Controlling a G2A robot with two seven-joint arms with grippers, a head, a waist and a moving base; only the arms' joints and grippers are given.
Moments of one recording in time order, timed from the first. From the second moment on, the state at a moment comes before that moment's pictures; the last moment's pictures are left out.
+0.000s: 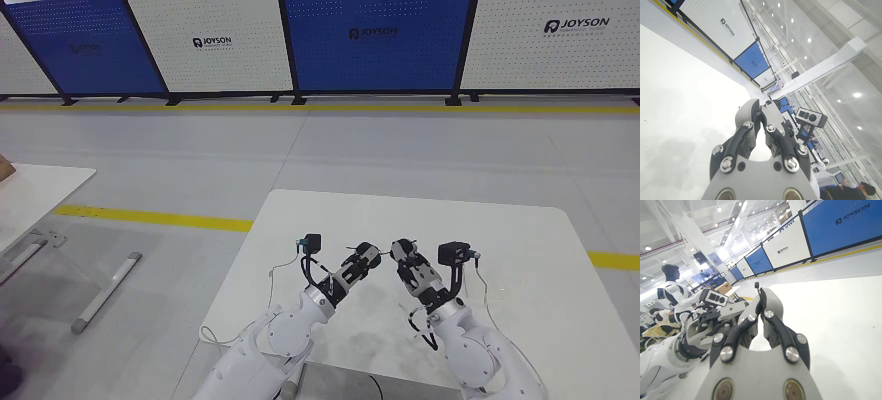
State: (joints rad) left arm 1.45 -1.23 -1.07 -1.68 0.12 -0.18 -0.05; right arm -1.36 -1.31 1.05 -1.59 -0.71 -0.22 0.03
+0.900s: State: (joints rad) left arm 1.45 -1.23 -1.07 -1.68 0.12 -0.18 -0.05; right arm -1.39 -1.32 1.08 -1.60 -0.71 -0.24 -0.02
